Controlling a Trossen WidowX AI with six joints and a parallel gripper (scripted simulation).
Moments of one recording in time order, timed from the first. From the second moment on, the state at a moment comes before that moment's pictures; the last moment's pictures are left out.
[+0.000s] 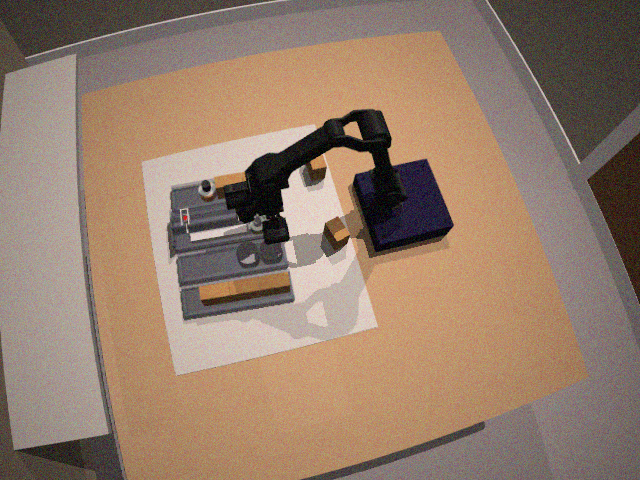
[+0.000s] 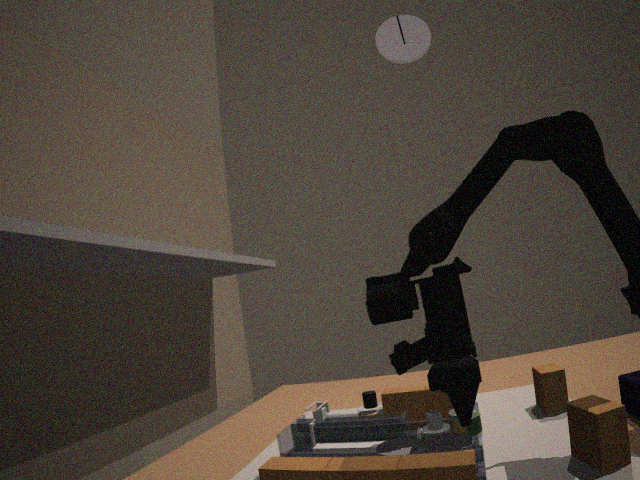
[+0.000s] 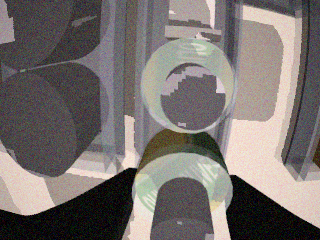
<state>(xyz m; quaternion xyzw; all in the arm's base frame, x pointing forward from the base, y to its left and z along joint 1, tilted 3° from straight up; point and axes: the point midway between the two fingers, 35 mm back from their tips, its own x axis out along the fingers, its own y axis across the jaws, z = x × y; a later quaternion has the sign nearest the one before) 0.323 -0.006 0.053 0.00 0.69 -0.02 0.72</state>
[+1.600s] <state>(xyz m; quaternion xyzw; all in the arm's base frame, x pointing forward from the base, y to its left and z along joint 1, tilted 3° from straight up) 0.328 -0.007 0.054 0.00 0.69 -0.02 0.72</state>
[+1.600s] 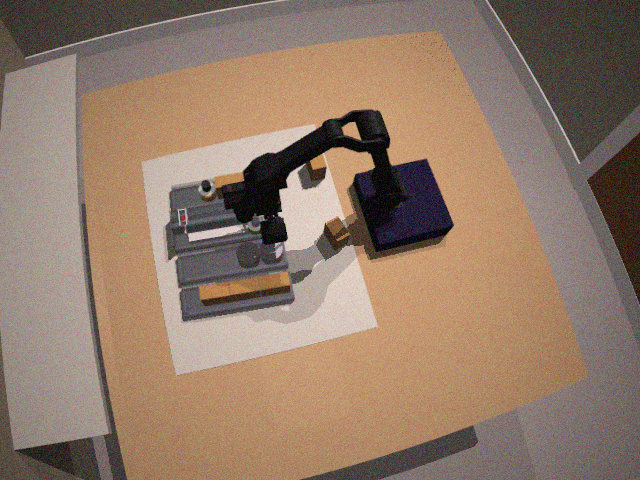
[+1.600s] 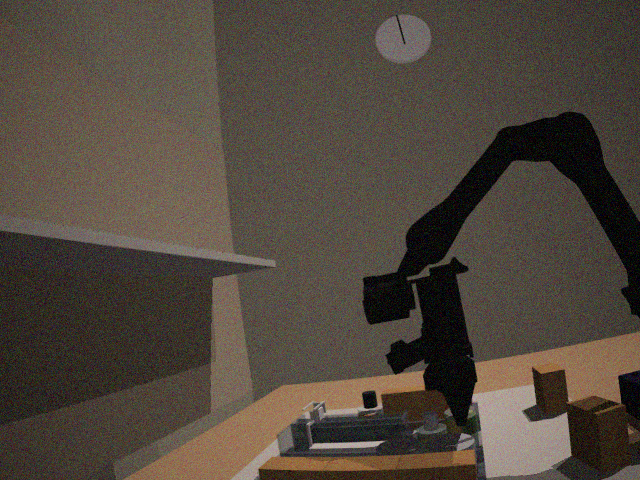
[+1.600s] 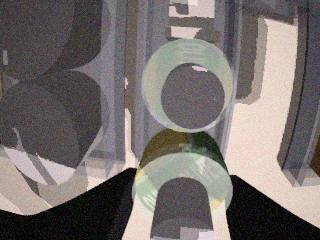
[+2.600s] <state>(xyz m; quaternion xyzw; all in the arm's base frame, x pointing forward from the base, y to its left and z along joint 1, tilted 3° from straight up) 0.331 -0.007 0.053 0.00 0.69 -0.02 0.72</state>
